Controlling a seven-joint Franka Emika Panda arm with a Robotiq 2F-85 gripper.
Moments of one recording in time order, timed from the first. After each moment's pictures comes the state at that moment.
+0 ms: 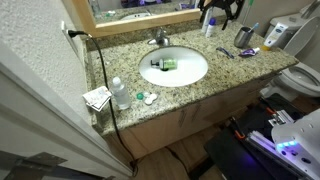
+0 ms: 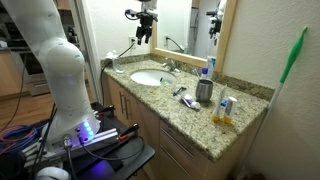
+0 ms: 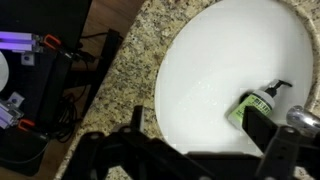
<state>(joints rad) -0.01 -0.15 0.17 -2.12 0.26 1.91 1.25</state>
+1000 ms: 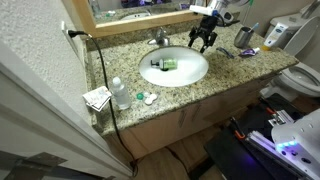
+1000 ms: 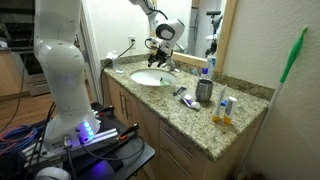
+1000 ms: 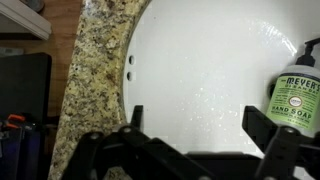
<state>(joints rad) -0.02 0.29 0.02 -2.02 0.60 2.05 1.27</state>
